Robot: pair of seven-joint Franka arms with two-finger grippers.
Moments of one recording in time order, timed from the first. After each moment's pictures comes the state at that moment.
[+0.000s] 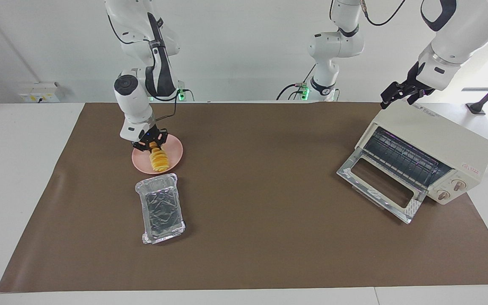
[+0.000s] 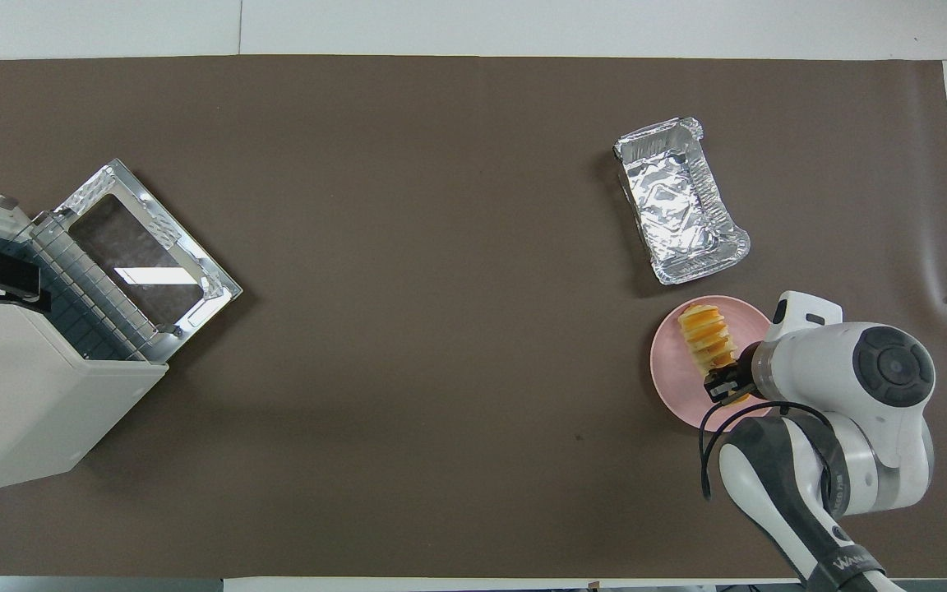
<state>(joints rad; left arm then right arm) -0.03 -0.06 0.03 -1.63 -0.02 1.41 -0.13 0.02 -0.12 0.06 -2.57 0.00 2.43 -0.36</state>
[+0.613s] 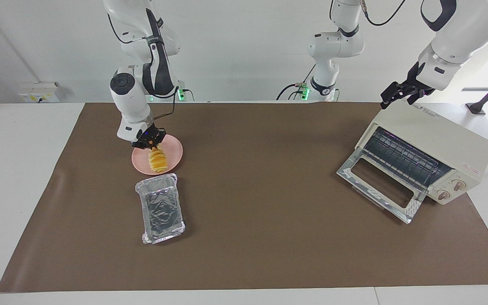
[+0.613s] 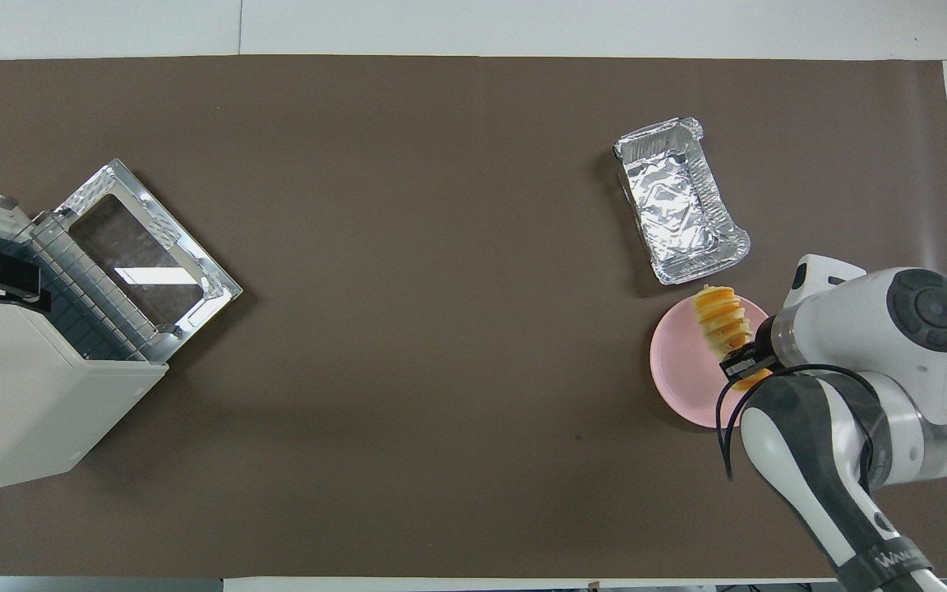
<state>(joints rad) -0.03 -0.06 0.03 -1.63 -0.02 1.41 -0.13 0.02 -0.13 0.06 -2.34 0.00 2.12 -0.36</state>
